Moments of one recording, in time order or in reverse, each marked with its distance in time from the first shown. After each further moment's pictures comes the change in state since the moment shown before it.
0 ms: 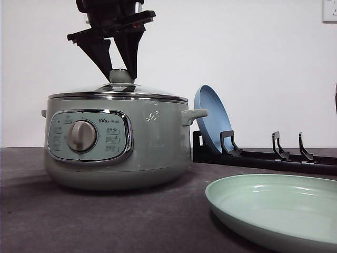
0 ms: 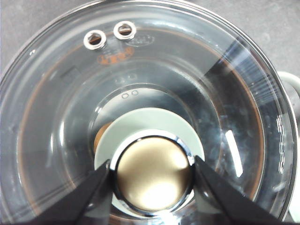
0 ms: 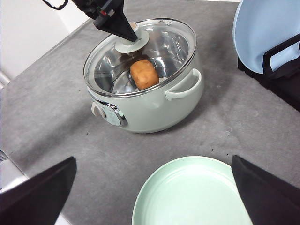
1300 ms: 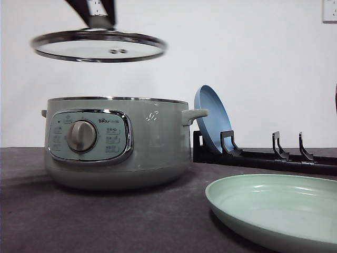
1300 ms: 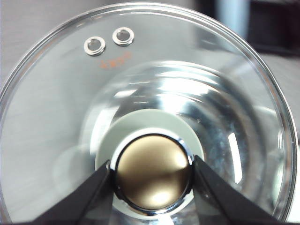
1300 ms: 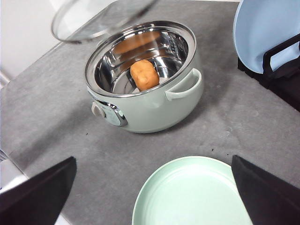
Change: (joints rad) left_arx 0.137 -0.041 0.321 -0.190 -0.001 0.023; right_arx 0.000 0.000 0.000 0.000 0.000 0.000
